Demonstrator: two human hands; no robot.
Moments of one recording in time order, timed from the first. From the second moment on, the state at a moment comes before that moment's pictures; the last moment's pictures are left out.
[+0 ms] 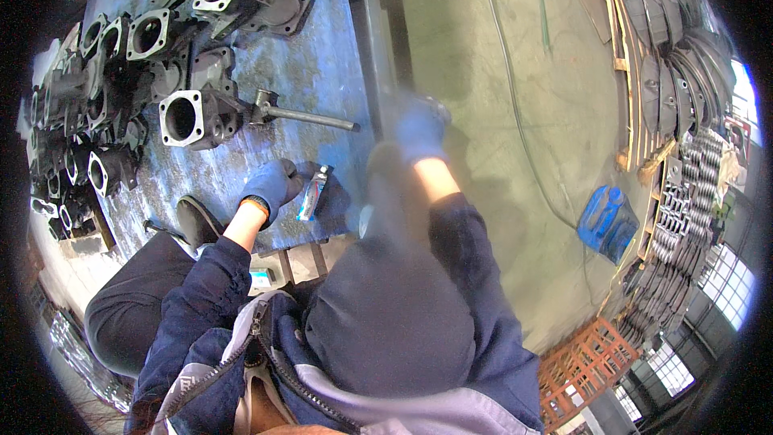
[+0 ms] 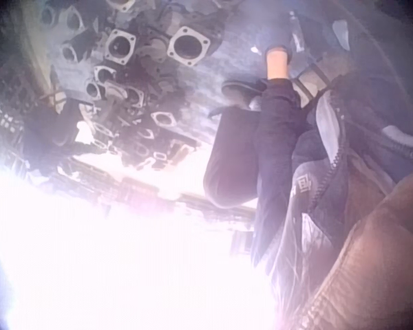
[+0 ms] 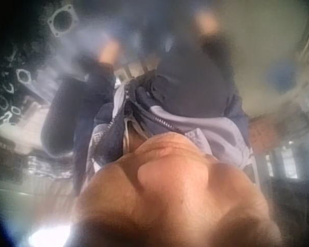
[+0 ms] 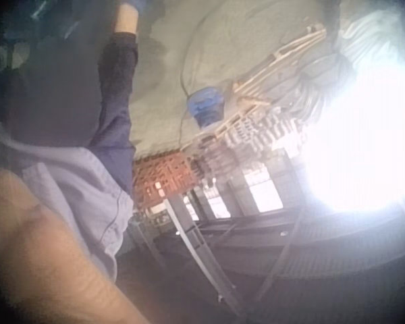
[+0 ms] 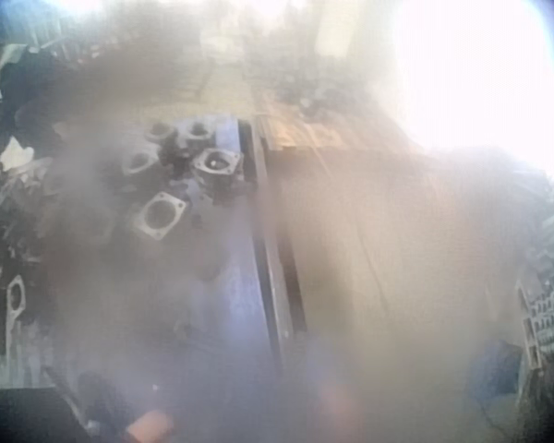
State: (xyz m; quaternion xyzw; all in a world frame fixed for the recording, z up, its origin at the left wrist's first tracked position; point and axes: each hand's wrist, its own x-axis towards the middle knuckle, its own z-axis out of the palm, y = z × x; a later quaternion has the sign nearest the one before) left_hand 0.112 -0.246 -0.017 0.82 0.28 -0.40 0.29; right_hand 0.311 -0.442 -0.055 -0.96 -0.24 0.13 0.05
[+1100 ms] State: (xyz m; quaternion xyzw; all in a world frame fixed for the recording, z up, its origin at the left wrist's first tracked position) left_hand 0.107 -0.252 -0.030 0.82 0.30 -0.37 0.30; right_hand 0.308 -0.452 -0.064 -0.96 -0.25 0.09 0.06
